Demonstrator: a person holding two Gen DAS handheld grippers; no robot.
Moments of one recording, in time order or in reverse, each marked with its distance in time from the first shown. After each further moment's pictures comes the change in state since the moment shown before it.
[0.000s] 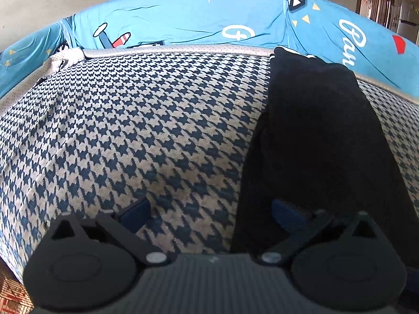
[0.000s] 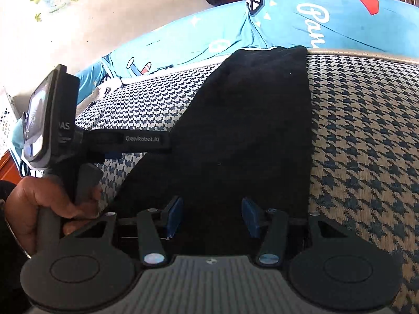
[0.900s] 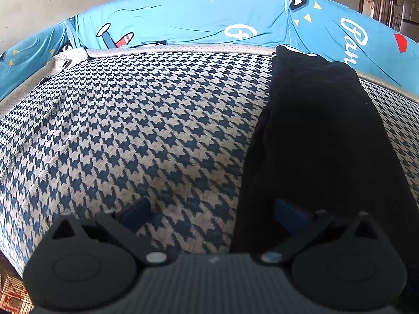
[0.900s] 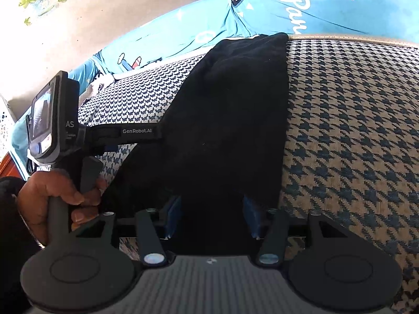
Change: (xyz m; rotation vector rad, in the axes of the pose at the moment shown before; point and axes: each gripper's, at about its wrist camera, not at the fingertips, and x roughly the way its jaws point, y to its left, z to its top) left arm -0.001 -0.001 -0.005 -0.013 -0.002 0.019; right arm -0.023 -0.016 -0.006 0.056 0.060 -0.009
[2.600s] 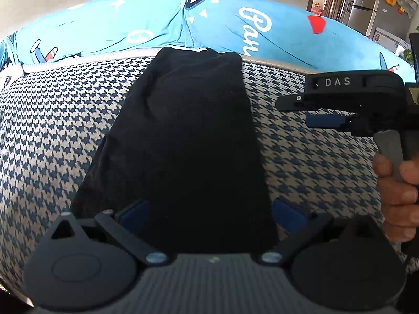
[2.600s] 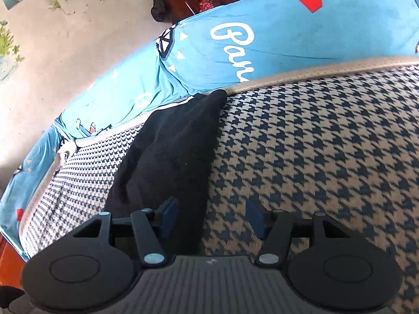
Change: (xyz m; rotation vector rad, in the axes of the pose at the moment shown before) left arm -0.058 -0.131 -0.003 0.095 0.050 -0.218; right arm 0.044 -0.132 0.151 0.148 -0.068 -0.008
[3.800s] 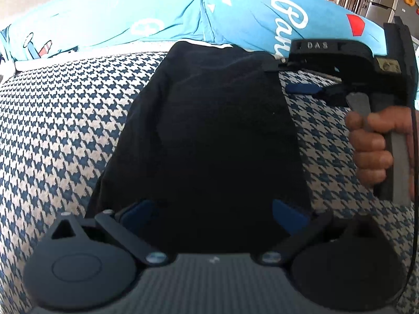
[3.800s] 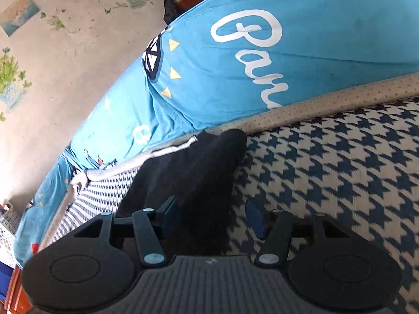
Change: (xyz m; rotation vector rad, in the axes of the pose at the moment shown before) left arm 0.075 0.035 0.055 -0.030 0.061 0.035; right arm 0.132 -0.031 0.087 0.062 -0.021 0.194
